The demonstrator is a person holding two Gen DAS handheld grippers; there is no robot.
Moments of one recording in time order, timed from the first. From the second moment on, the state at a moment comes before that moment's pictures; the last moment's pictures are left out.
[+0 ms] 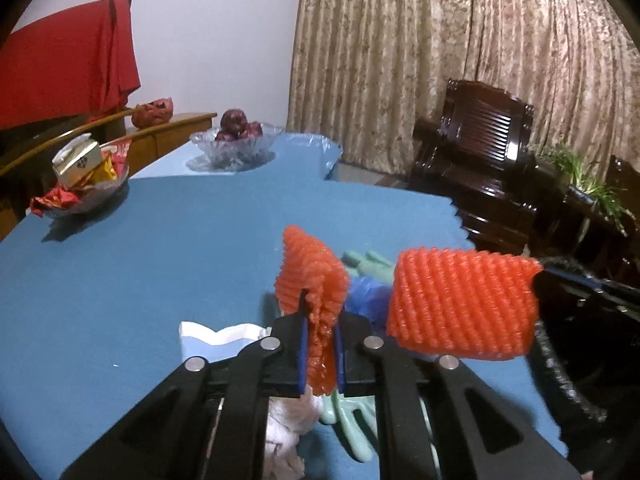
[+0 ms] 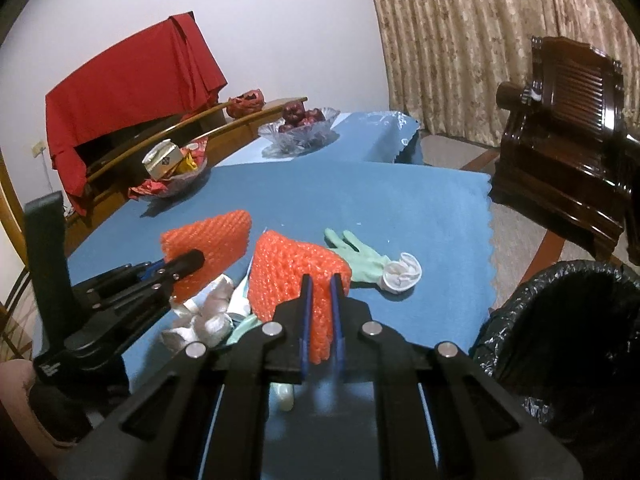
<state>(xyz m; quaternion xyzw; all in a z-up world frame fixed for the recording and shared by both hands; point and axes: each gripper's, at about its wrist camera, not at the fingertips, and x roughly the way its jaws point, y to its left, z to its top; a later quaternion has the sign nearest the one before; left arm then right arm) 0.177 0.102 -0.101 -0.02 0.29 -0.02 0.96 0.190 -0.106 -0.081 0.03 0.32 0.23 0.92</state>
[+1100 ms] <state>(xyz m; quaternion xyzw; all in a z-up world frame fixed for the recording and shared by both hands) 0.127 0.060 -0.111 -0.01 0.33 -0.08 0.94 0.157 -0.134 -0.120 0.03 0.38 0.20 0.90</state>
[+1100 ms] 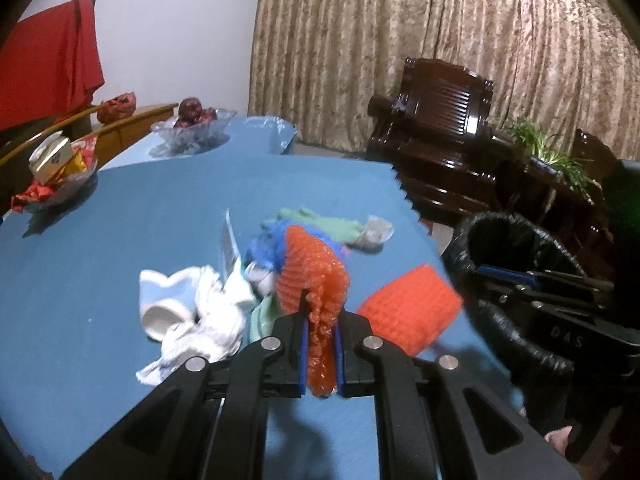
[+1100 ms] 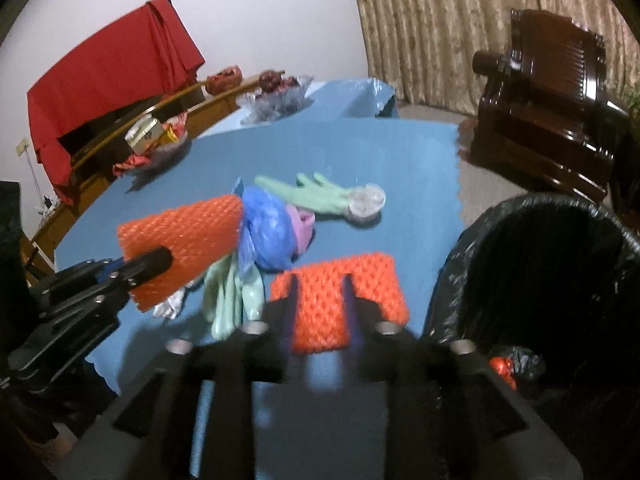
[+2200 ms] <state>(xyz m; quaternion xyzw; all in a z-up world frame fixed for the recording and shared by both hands) 0.120 0.058 -0.088 -0.04 0.30 -0.11 0.95 0.171 -0.116 -0.106 0.00 0.34 0.21 0.92</state>
